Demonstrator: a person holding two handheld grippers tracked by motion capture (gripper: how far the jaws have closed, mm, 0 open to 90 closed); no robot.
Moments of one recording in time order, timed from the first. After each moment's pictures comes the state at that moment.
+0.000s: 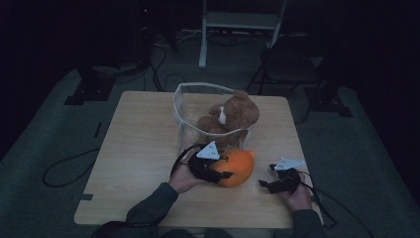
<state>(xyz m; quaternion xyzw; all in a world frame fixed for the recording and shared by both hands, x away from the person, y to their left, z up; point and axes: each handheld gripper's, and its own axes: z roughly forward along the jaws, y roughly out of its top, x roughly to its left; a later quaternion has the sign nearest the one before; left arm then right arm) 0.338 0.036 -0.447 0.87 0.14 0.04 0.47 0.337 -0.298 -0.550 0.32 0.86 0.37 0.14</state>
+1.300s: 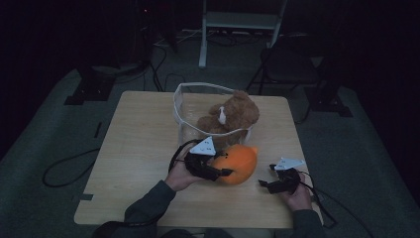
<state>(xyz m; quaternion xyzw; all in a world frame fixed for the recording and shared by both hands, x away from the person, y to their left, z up) 0.333 0.045 -0.420 0.86 0.13 0.03 0.50 0.338 -0.298 -0.550 0.32 0.86 0.37 0.14</state>
